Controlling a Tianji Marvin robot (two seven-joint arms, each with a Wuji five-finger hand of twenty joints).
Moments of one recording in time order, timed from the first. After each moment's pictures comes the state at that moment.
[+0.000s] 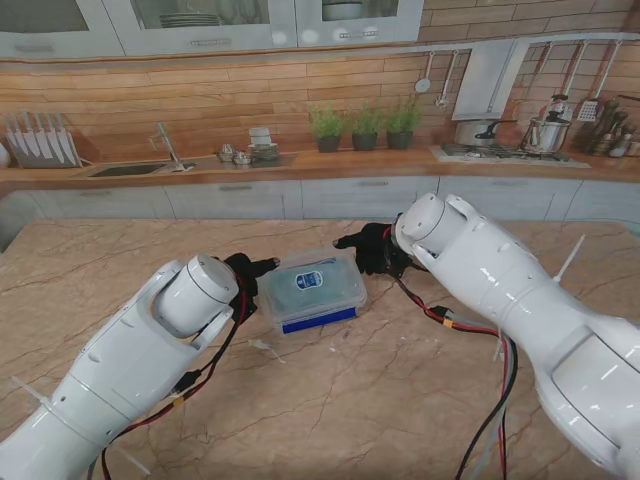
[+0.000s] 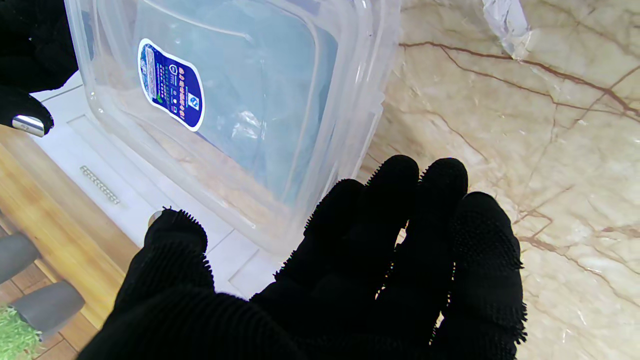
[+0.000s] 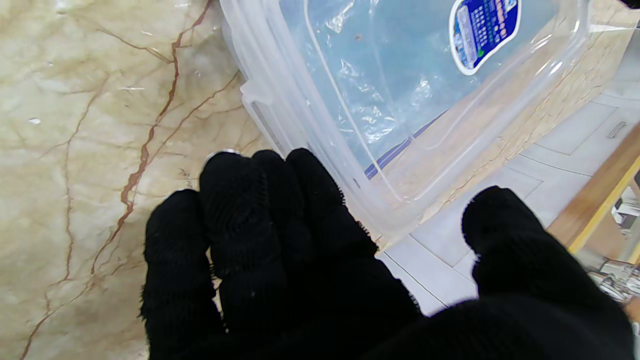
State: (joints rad) left arm 1.10 -1.19 -0.94 -1.47 0.14 0.88 -0.12; right arm -0.61 -1.27 0.60 -0.74 0.02 0.33 0.52; left_hand 0.84 0.04 -0.02 -0.06 0.72 0.57 0.74 0.50 1.00 0.50 0.51 0.37 0.73 0.59 0.86 0.51 0.38 0.60 1.31 0.78; right_hand 0.50 -0.17 0.35 0.00 0.90 0.40 0.48 0.75 0.88 0.42 0.96 0.56 0.91 0.33 1.22 0.78 0.44 0.44 1.47 0.84
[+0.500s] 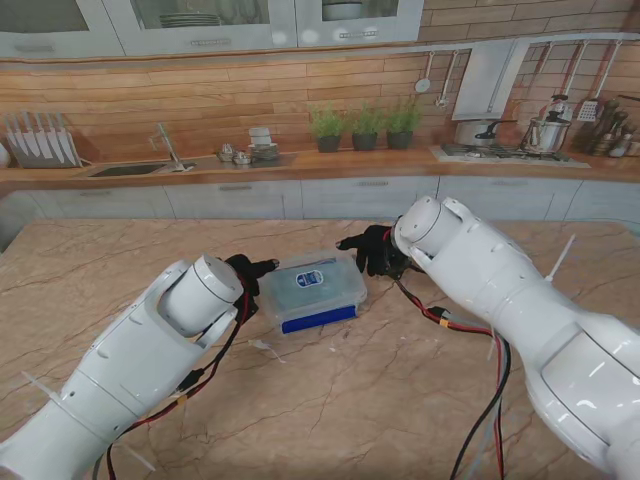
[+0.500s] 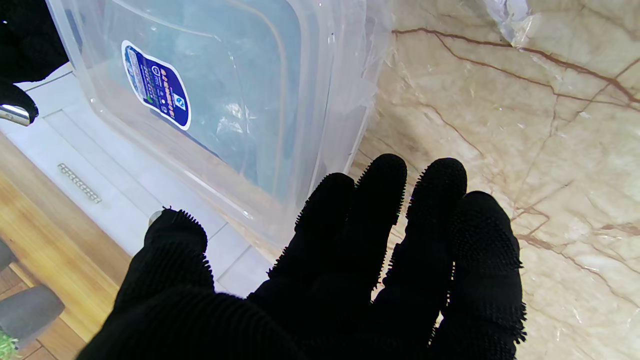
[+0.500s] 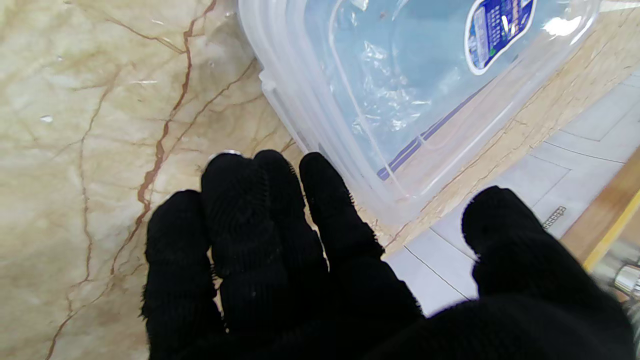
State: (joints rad) left arm 1.08 -1.21 -0.92 -1.42 0.14 0.88 -0.09; right arm -0.60 -1.30 0.60 -0.67 0.01 0.35 0.49; left_hand 0.84 0.04 -0.02 -0.06 0.73 0.49 0.74 0.50 0.99 0.45 0.51 0.37 0.73 0.59 0.86 0.51 0.38 0.59 1.30 0.78; right_hand 0.50 -0.17 0.35 0.00 0.84 0.33 0.43 0.71 0.87 0.40 0.98 0.56 0.91 0.32 1.23 0.78 0.44 0.43 1.47 0.84
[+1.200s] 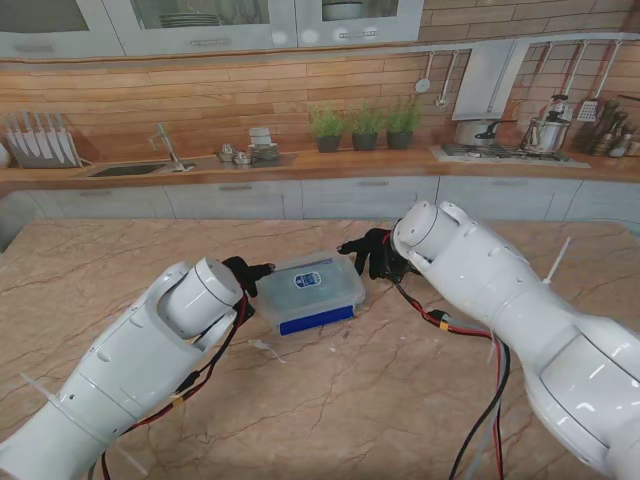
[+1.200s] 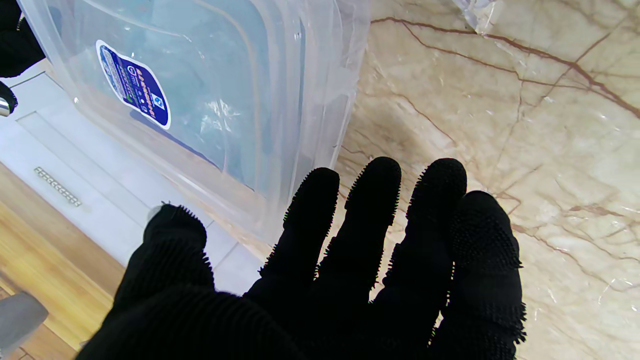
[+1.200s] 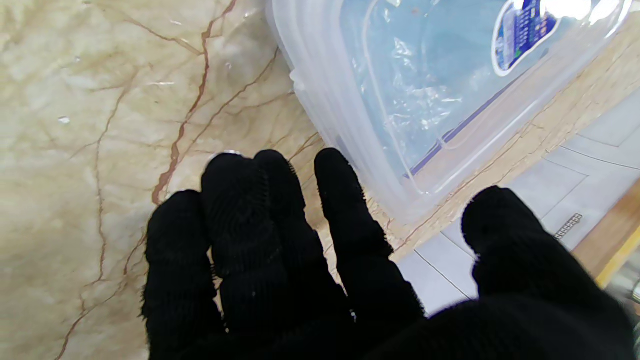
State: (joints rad) left arm 1.09 -1.20 -0.91 -1.43 0.20 0.91 -0.11; right arm -0.61 -1.30 0.59 -0.68 -0.01 0.36 0.48; left_hand 0.86 0.02 -0.02 -0.06 0.73 0.39 0.74 0.48 0.95 0.43 0.50 0.36 0.73 0.59 0.85 0.51 0.38 0.59 1.30 0.77; right_hand 0.50 -0.17 0.35 0.00 0.83 0.23 0.42 0.68 0.87 0.40 0.98 0.56 0.91 0.32 1.23 0.78 0.44 0.43 1.47 0.84
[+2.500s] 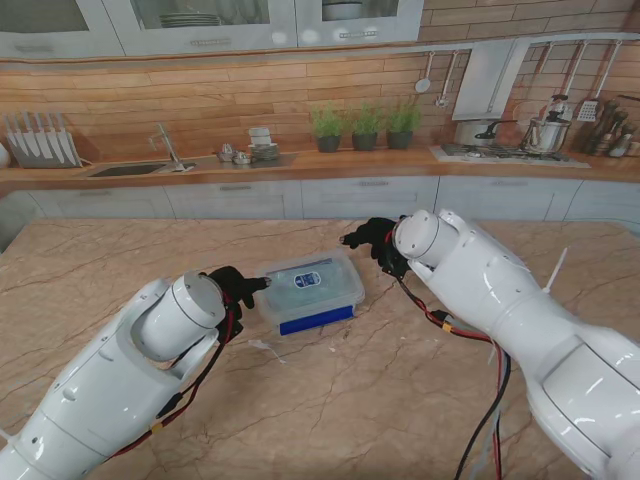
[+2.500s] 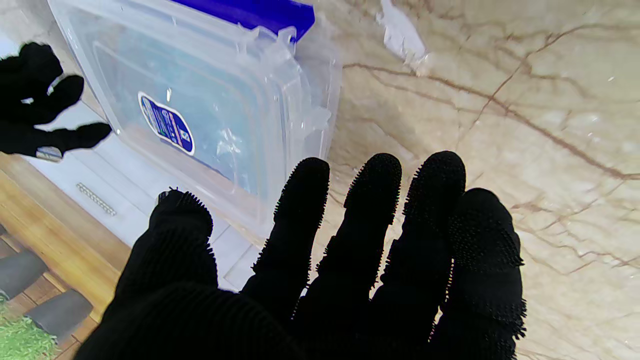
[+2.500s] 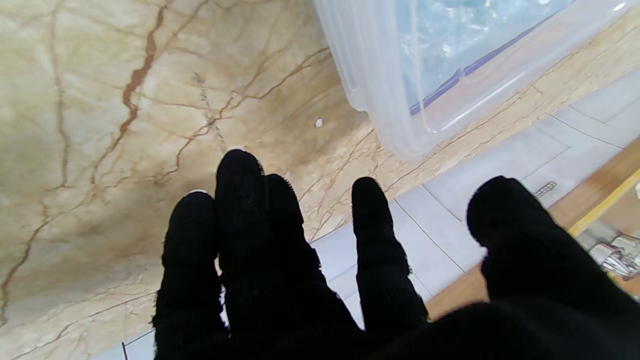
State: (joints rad) left arm 1.23 -1.12 -0.99 -1.65 0.29 0.91 -0.21; right arm -0.65 -1.29 0.62 -0.70 -0.11 0.24 0.31; left_hand 0.88 -0.06 0.01 -0.04 0.79 0.31 0.75 0.47 0.97 0.43 0.54 0.41 0.78 0.57 0.91 0.52 0.44 0.59 1.33 0.77; right_hand 0.47 -0.25 0.43 0.00 0.53 0.02 0.40 0.62 0.55 0.42 0.85 0.47 0.63 0.31 1.03 0.74 0.23 0.32 1.32 0.79
